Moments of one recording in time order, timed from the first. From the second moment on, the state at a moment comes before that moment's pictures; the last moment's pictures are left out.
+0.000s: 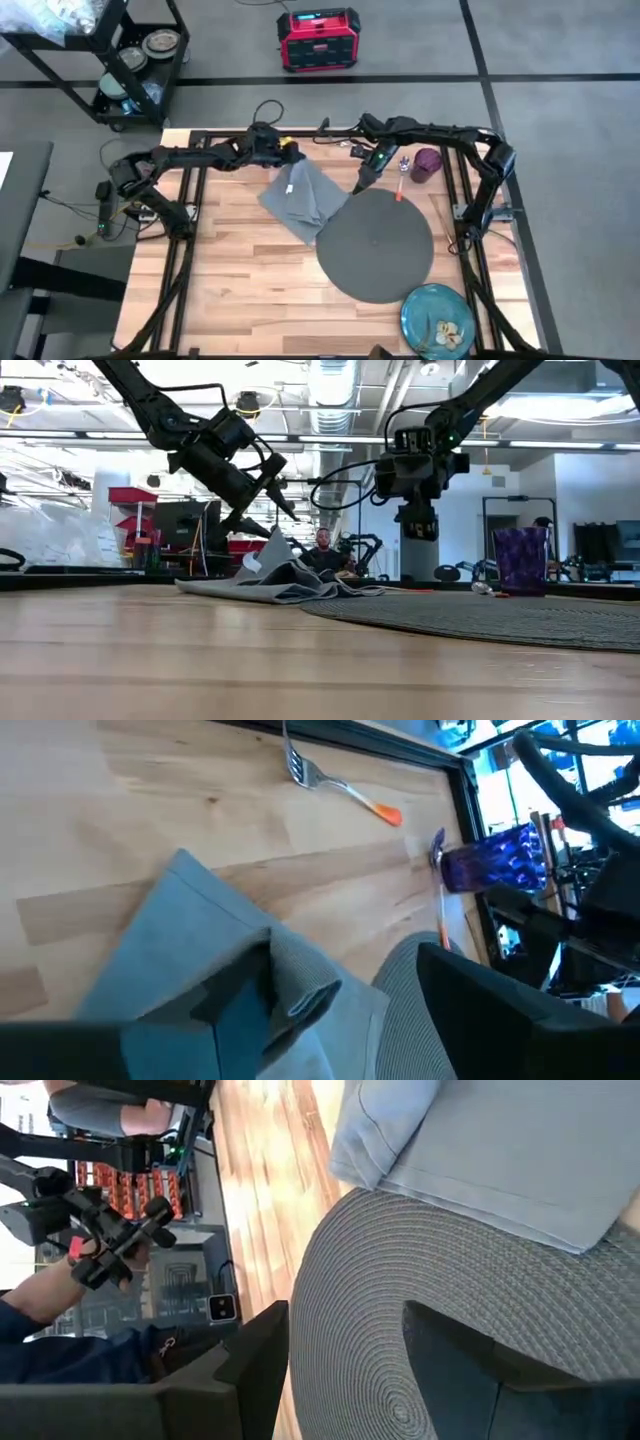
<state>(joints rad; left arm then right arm) 0.63 1.54 0.81 0.12 0.22 -0.93 -0.63 1.82 1.25 -0.79 -1.00 0.00</state>
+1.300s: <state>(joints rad) 0.49 1.54 0.95 -0.73 0.15 -0.49 -0.63 1.82 1.25 -0.75 -0.96 0.00</state>
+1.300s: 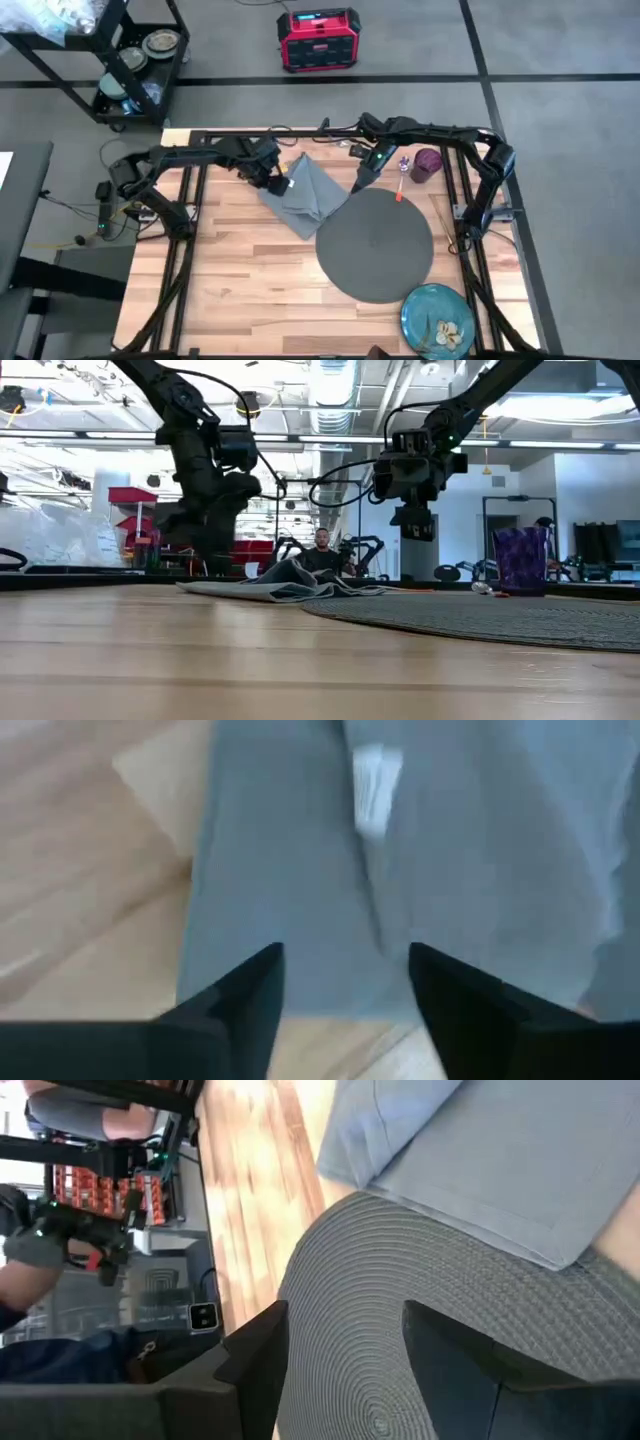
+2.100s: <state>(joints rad) -0.13 1.53 0.68 -0.37 0.23 -1.19 -0.48 1.82 1.25 -0.75 -0.96 0.03</state>
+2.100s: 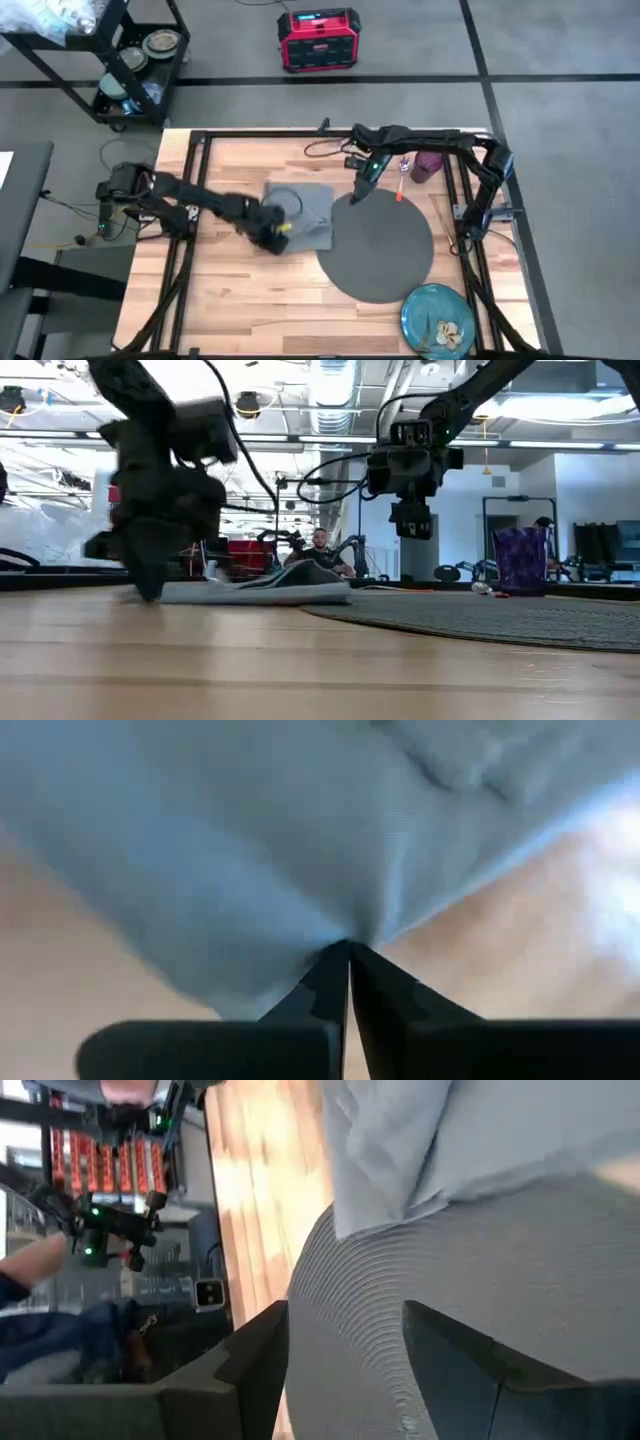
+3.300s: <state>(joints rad) -0.38 1.53 0.68 -0.31 0.02 -1.51 -0.16 2.03 1.22 -0.11 -0.58 -0.24</state>
